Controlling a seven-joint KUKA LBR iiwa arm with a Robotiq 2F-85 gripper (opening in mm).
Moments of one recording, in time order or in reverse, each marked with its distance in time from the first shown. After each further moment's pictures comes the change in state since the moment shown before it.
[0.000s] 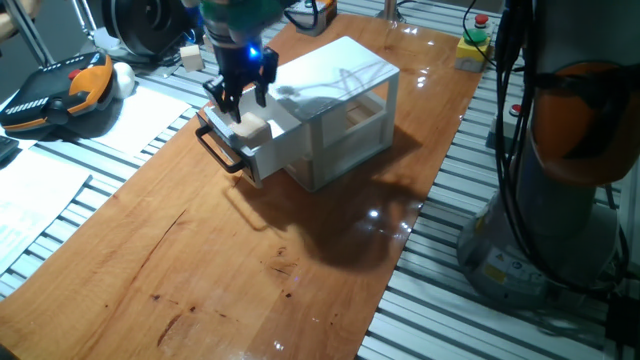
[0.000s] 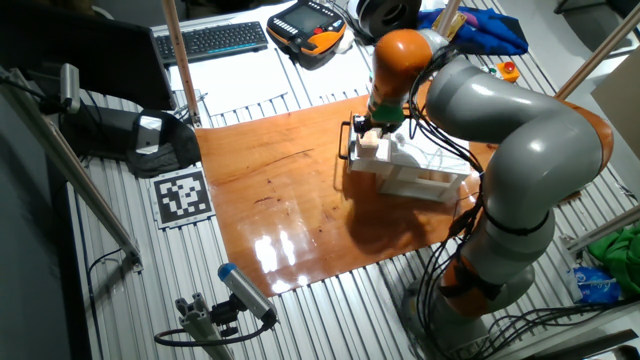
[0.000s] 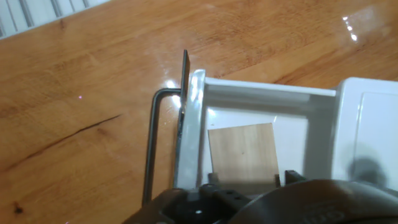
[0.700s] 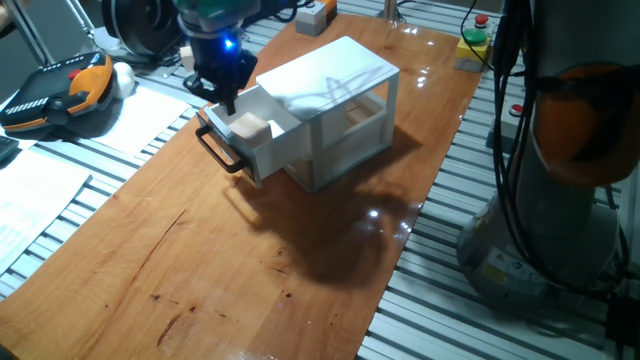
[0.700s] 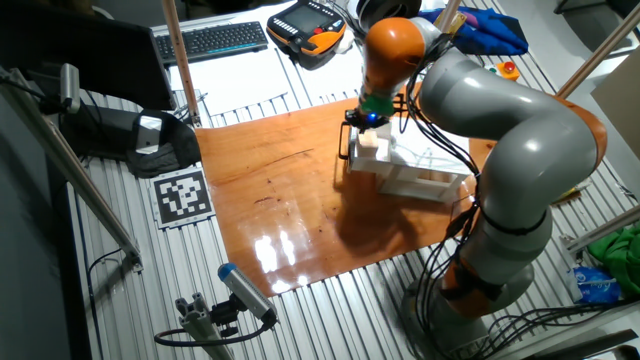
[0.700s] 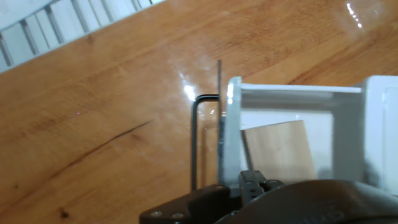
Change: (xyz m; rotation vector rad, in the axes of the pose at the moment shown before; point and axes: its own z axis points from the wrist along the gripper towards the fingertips) arm 0.000 0.040 -0.018 -0.032 -0.004 0.063
